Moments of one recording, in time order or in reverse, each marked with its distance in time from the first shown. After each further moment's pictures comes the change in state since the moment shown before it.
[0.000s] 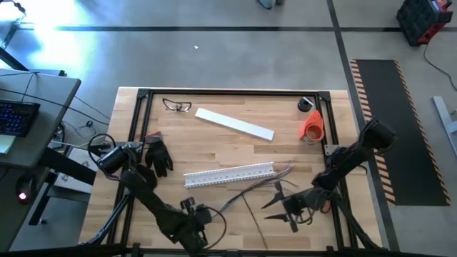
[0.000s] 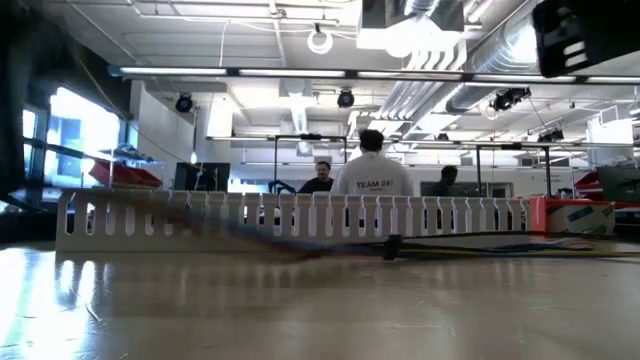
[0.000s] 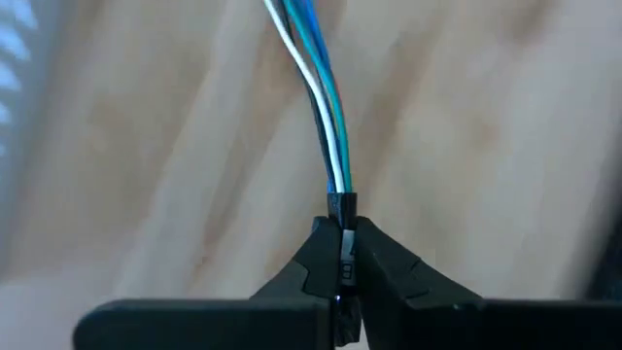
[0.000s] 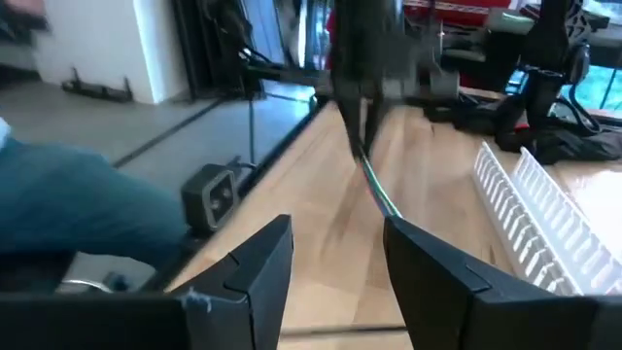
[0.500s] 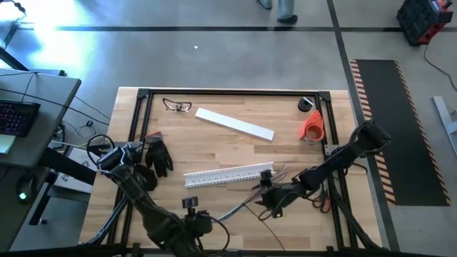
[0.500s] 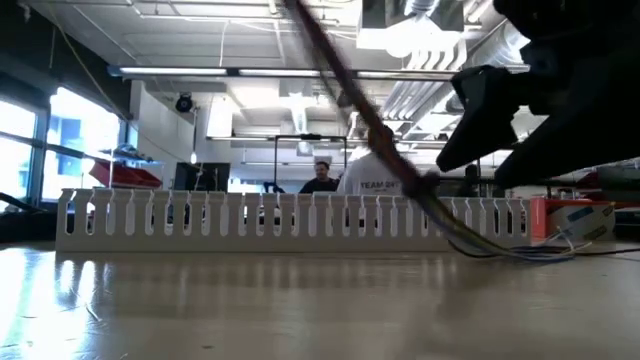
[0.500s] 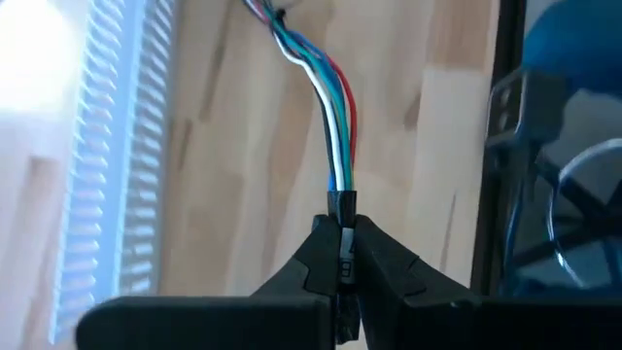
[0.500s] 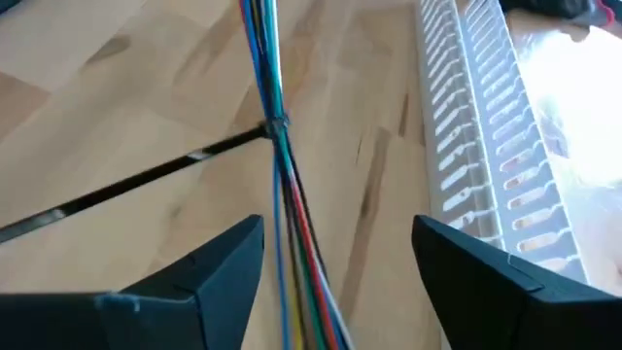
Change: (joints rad) left arm -0.034 -0.003 0.398 -0.357 -0.128 0.243; right arm -0.195 0.078 0.211 -0.628 -0.042 -0.072
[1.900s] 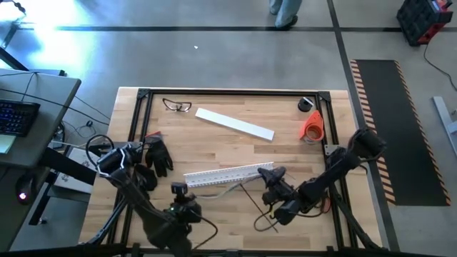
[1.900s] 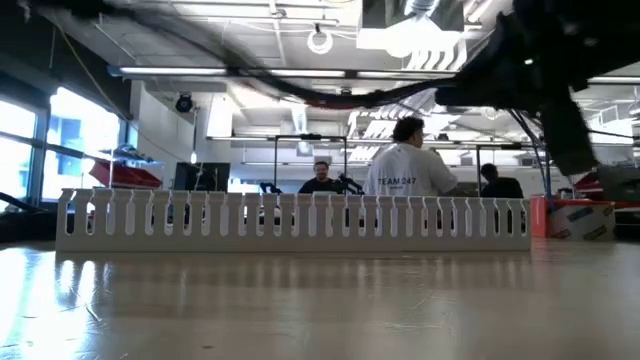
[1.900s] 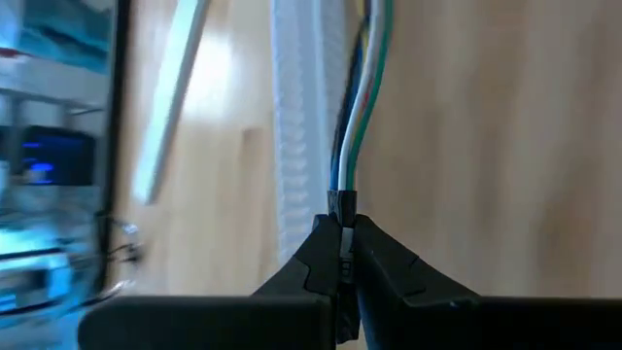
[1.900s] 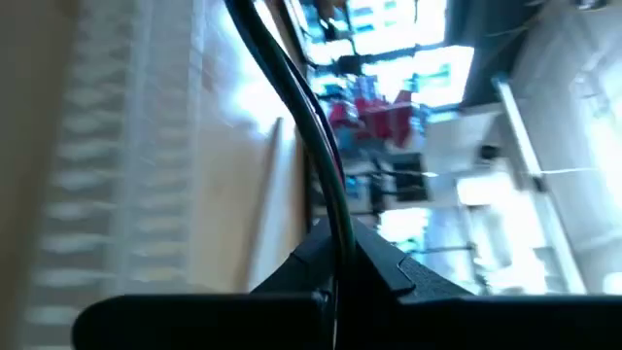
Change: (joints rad) left arm -0.033 -0.002 -0.105 -0.383 -0.214 -0.007; right arm 0.118 0.101 0.140 -0.245 0.968 -0.391
